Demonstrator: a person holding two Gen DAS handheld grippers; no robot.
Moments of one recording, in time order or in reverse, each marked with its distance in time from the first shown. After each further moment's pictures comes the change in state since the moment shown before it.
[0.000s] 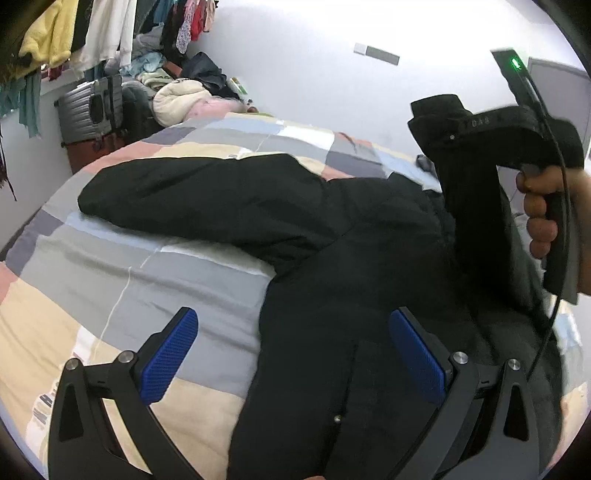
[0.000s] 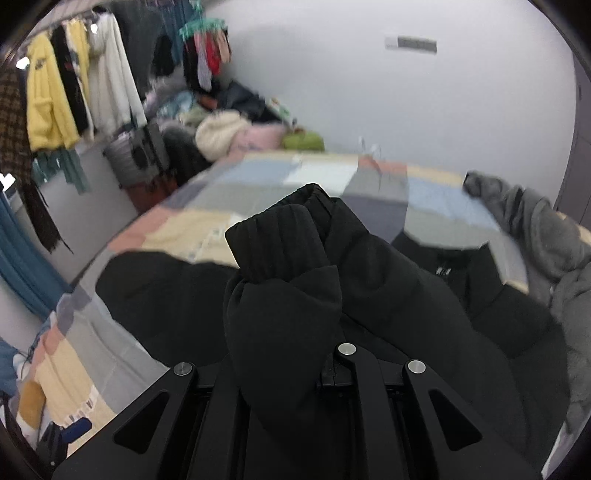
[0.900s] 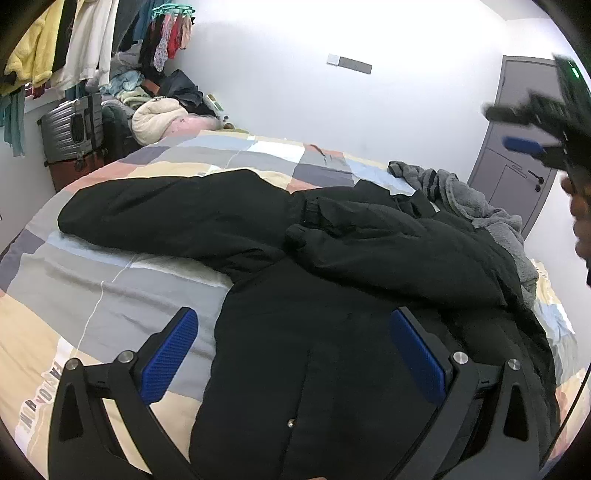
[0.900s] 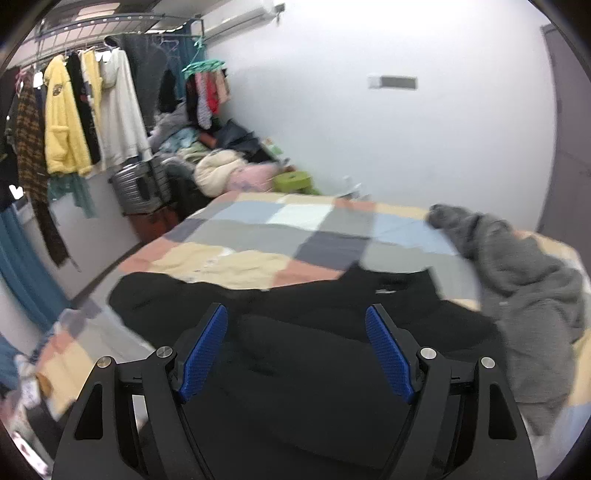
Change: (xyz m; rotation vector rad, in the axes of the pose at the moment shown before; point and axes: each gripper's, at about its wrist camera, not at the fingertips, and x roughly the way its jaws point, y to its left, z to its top) left arm -0.015 -0.036 -0.002 0.041 -0.071 -0.083; right arm -0.136 -0.068 -0.036 -0.009 -0.202 -0.062
